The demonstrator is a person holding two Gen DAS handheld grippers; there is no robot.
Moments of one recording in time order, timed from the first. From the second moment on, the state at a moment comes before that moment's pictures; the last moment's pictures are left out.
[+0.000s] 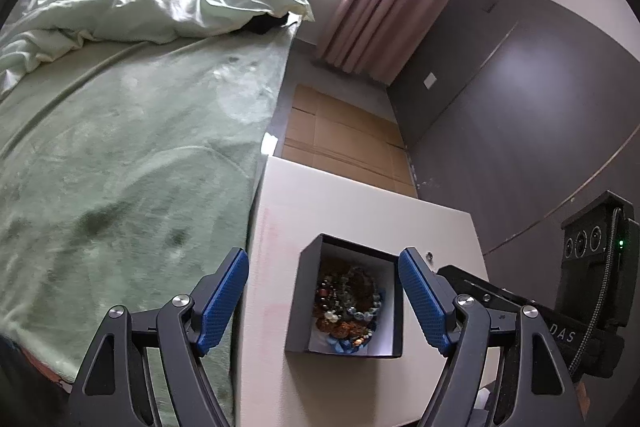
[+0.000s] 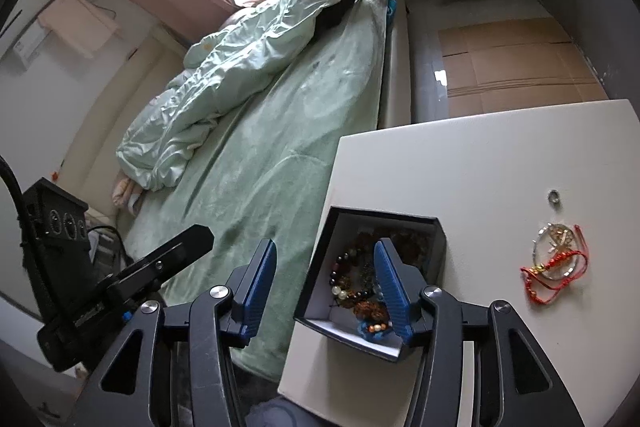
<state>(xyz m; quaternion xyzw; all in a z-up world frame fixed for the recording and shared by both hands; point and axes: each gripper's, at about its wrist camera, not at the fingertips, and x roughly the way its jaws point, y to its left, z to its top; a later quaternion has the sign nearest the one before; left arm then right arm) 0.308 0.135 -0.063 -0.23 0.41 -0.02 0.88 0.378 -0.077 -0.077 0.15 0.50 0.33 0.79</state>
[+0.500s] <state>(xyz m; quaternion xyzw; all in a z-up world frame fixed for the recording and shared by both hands) 0.321 0.078 -0.056 -0.19 0.41 -0.06 0.89 0.366 -0.173 -0.081 0.18 0.50 0.24 0.81</state>
